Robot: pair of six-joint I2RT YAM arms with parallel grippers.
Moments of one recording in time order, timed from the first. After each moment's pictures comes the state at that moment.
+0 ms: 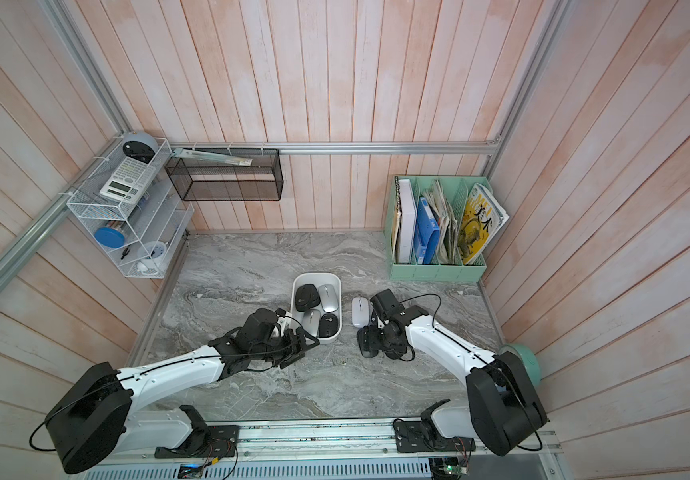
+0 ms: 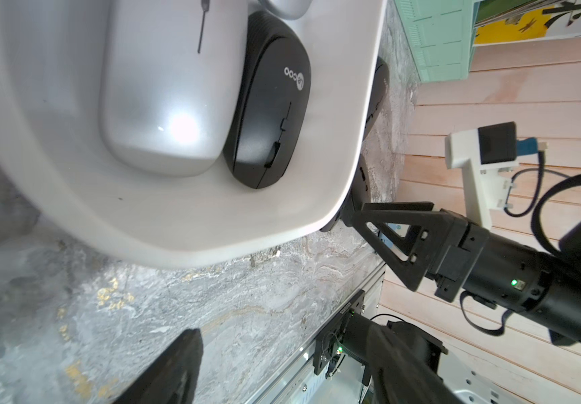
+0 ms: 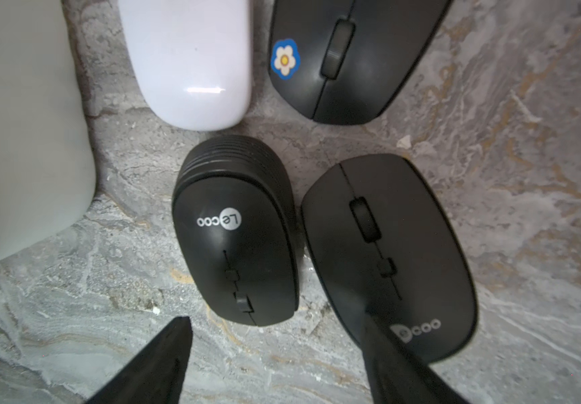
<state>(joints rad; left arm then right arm) -0.74 1.30 0.56 0.03 0.41 -1.14 0.51 1.35 0.78 -0.71 -0.09 0.51</state>
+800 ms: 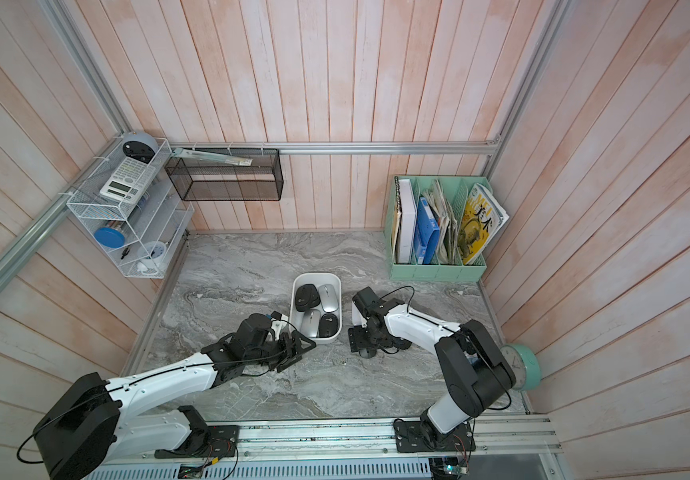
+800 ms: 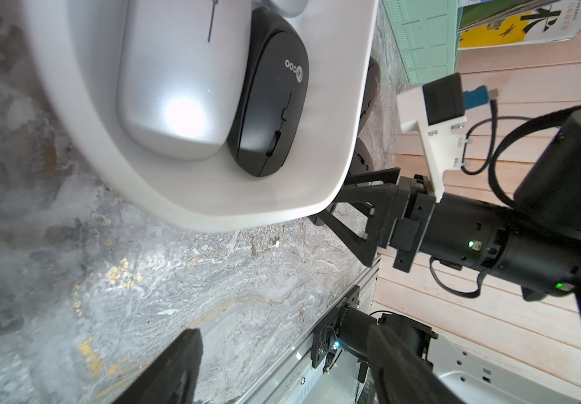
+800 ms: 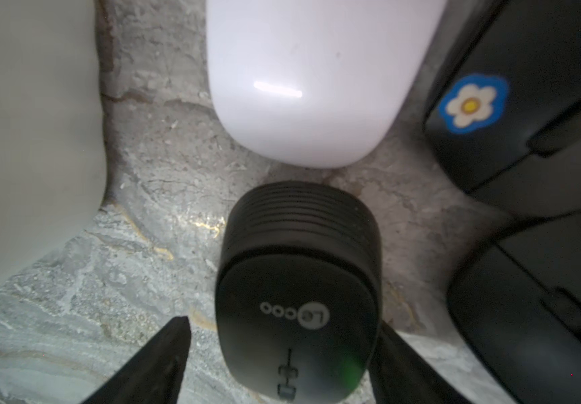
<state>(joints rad) -0.74 1.23 0.50 0.05 0.41 -1.16 0.59 1.58 0.88 -0.67 -0.09 0.41</state>
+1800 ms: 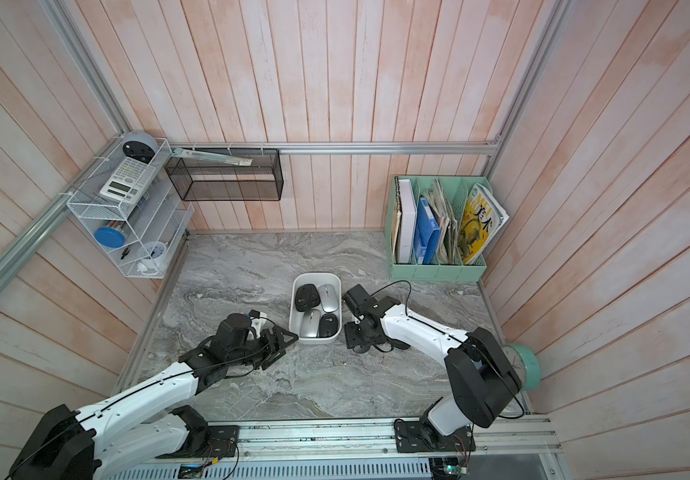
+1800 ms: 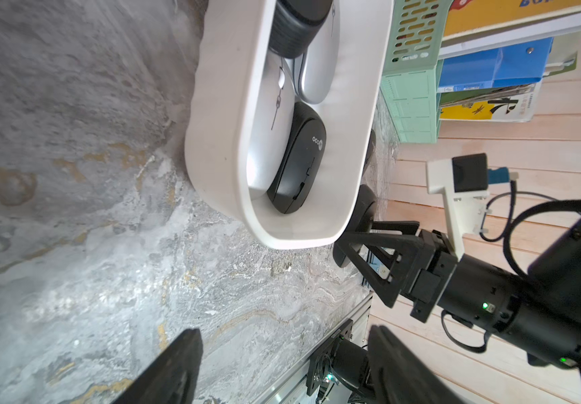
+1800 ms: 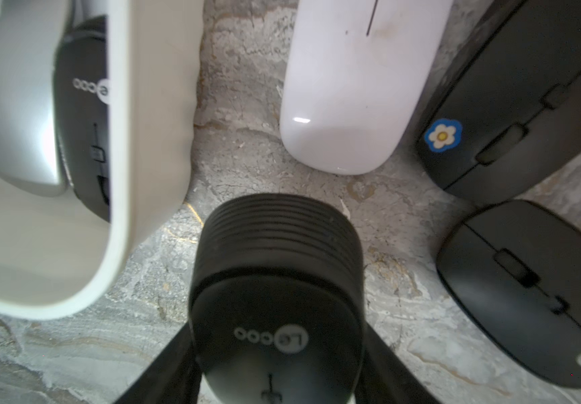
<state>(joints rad) -0.59 1.03 0.44 -0.08 0.38 -1.15 0.69 1.50 0.97 -0.75 0.00 0.49</state>
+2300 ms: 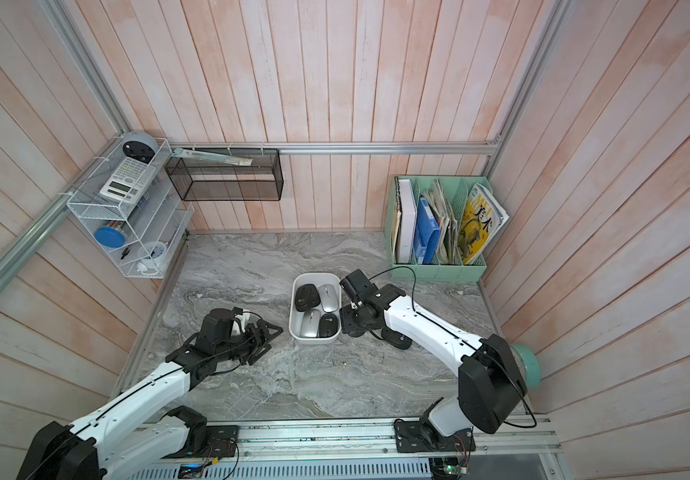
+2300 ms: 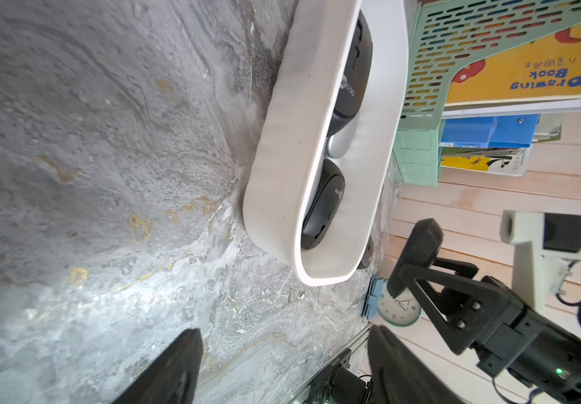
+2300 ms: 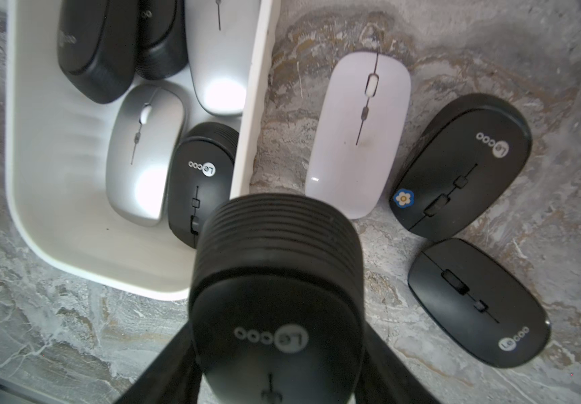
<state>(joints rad) -0.39 1.00 0.44 -0.16 0.45 -1.09 0.70 1.49 1.15 -0.82 0.03 0.48</state>
